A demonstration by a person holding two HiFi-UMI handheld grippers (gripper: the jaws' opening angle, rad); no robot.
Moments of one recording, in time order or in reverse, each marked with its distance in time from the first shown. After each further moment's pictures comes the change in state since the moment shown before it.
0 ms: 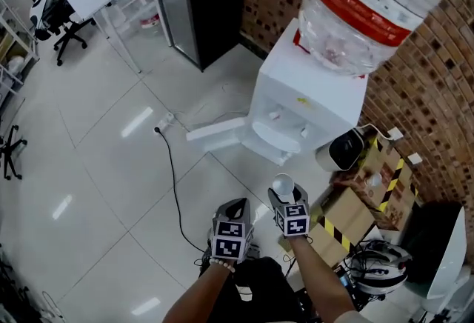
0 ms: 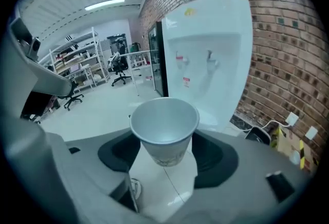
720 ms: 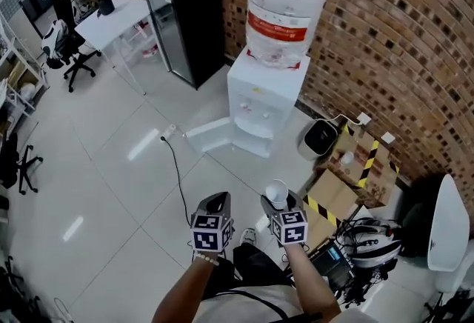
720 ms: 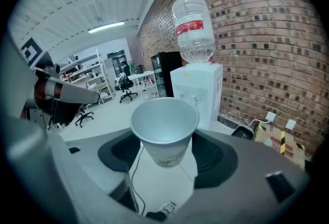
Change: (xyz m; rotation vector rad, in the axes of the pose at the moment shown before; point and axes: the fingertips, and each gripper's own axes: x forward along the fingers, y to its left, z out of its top) left arm -0.197 -0.098 0.040 0.060 -0.109 0.024; right arm -0.267 0.048 0.035 0.103 -0.127 0.031
